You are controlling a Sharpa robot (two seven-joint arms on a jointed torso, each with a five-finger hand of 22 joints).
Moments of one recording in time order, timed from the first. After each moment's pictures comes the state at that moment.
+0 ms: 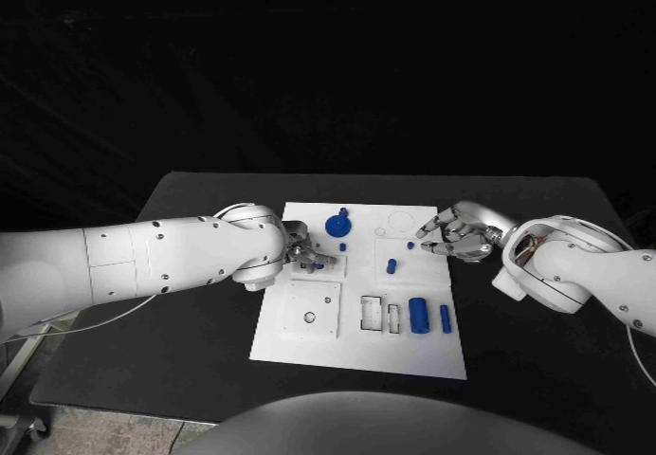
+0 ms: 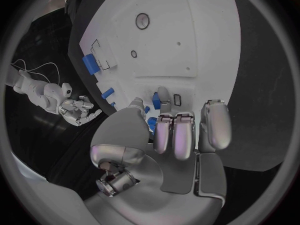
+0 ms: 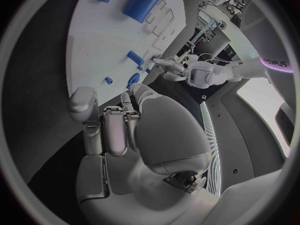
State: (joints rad) left arm 1.22 -0.70 -0.22 1.48 -1.05 -0.06 -0.62; left_hand 0.96 0.12 -0.13 0.29 0.20 0.98 0.04 0.44 1.15 1.47 -0.01 1.57 1.31 1.46 -0.06 1.57 1.31 0.05 1.38 0.05 1.42 1.31; right arm 1.24 -0.89 -0.22 1.54 -1.05 -0.25 -0.04; right_hand 1.42 0.01 0.22 0.18 0.41 0.90 0.12 0.13 0.16 1.46 0.02 1.49 1.31 1.47 -0.05 1.37 1.31 0.10 1.35 0.06 0.94 1.31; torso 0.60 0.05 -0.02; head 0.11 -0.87
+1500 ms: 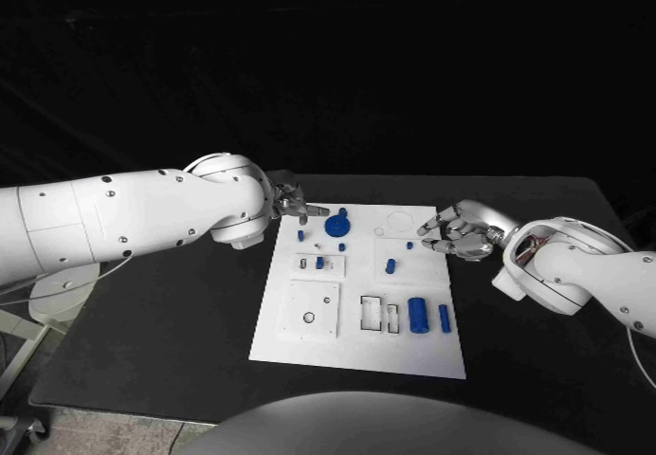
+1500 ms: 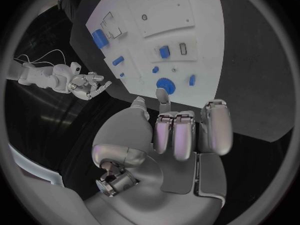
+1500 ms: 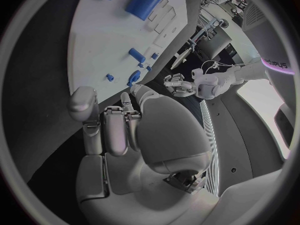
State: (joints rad) left arm 1.38 -0.78 -0.20 1.56 -1.06 -0.09 -0.62; left_hand 1.03 0.13 -0.19 0.29 0.25 0.98 0.02 0.51 1.24 1.47 -0.04 1.57 1.31 1.46 -0.08 1.57 1.31 0.05 1.42 0.03 1.43 1.31; right arm 1.23 -0.90 -0.22 1.54 -1.04 -0.29 -0.03; right_hand 1.39 0.01 0.24 0.19 0.42 0.91 0.12 0.13 0.16 1.46 0.02 1.49 1.31 1.47 -0.05 1.37 1.31 0.10 1.35 0.06 0.93 1.31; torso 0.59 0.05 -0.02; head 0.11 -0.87
